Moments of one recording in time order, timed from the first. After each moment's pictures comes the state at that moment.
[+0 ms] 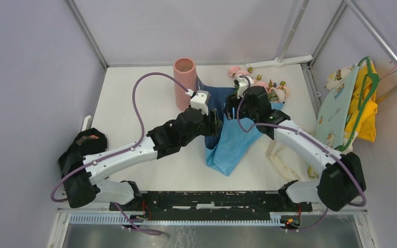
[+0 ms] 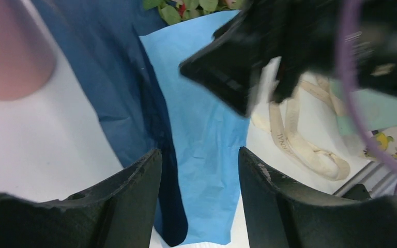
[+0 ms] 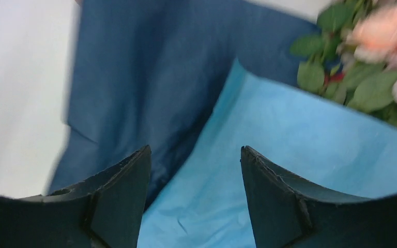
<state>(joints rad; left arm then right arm) -1.02 1.28 1.04 -0.17 -0.38 -0.51 0.54 1.28 1.01 -0.14 0.01 0.18</state>
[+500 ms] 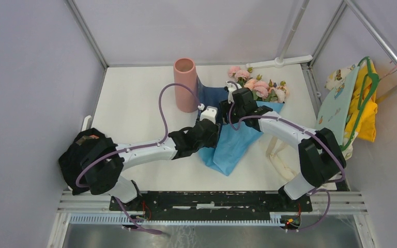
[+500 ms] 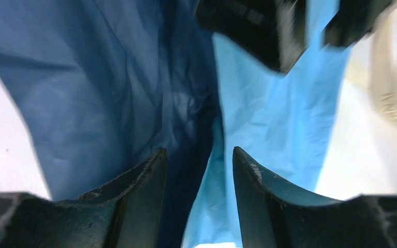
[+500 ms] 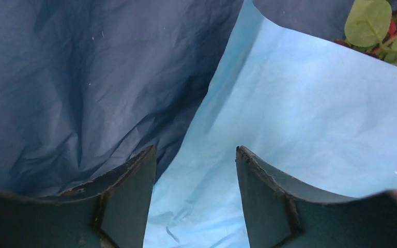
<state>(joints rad) -1.02 1.51 0.96 -0.10 -0.37 -0.51 0.54 1.56 1.02 -0.20 0.01 0.20</state>
